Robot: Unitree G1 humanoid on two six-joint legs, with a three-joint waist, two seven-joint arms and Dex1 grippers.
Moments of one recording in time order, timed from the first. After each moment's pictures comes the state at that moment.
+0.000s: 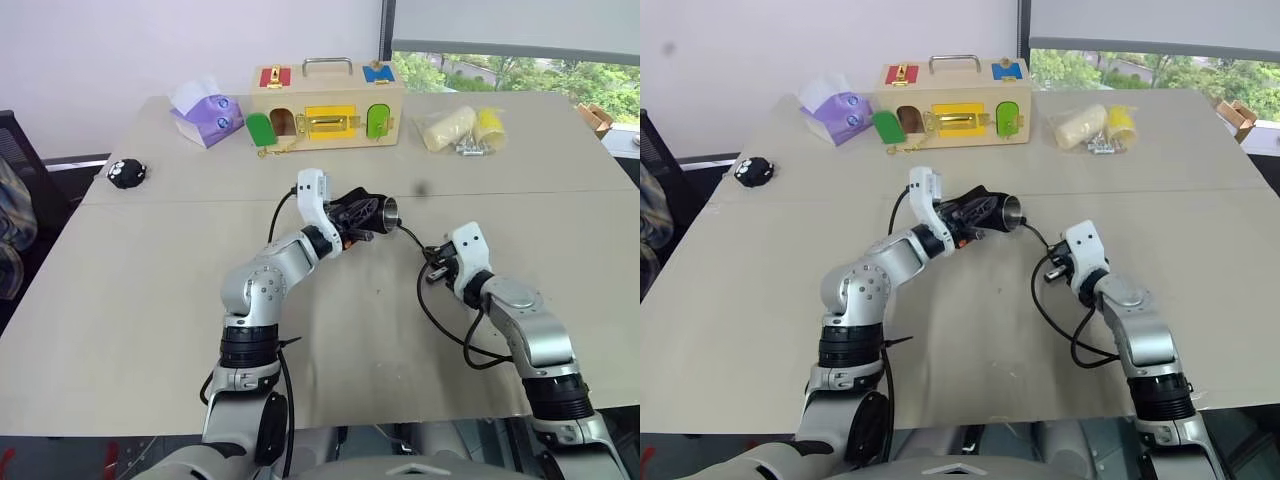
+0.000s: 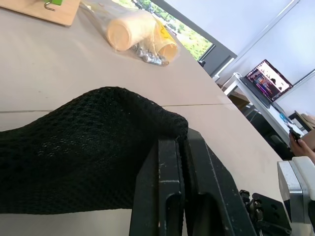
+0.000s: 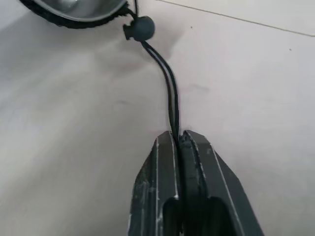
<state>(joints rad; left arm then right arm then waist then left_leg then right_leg) -0.54 0.05 0.12 -0.09 -0.62 0.87 -0.32 -0.23 -0.28 0.04 -0.13 0.11 0.60 0.44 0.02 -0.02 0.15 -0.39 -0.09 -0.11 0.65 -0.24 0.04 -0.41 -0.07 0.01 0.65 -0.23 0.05</state>
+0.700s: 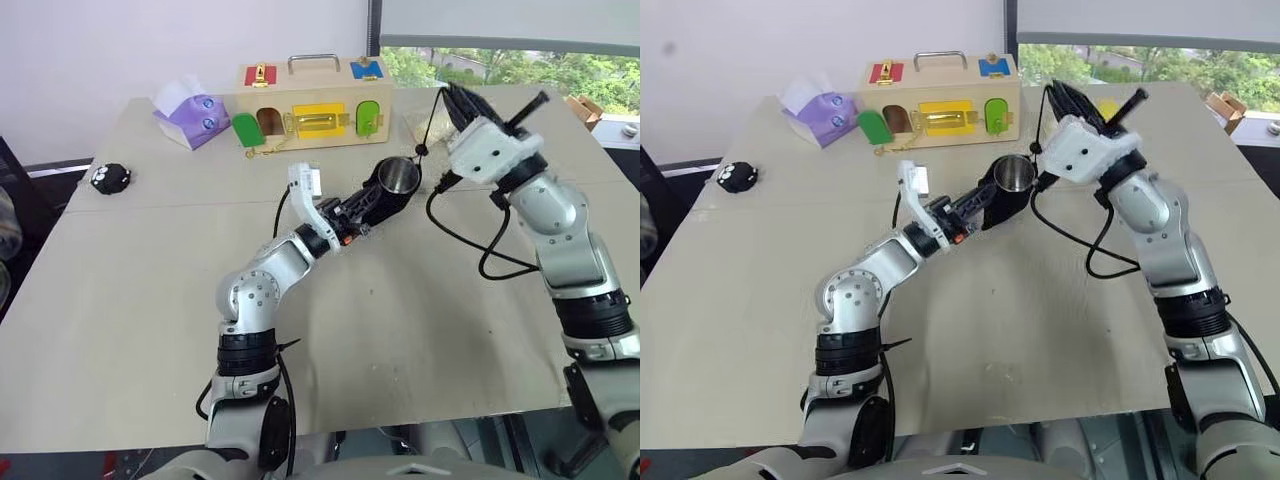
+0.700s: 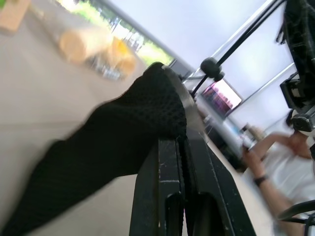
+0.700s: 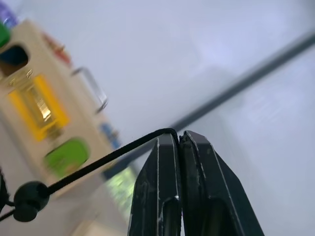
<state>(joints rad) -0.51 0.00 0.20 -0.15 -0.80 0.83 -0.36 -0.68 -0.52 0.11 -0.06 -0.34 -0.20 0.25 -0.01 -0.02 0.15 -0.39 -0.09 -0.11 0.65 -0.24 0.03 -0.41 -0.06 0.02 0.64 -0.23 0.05</state>
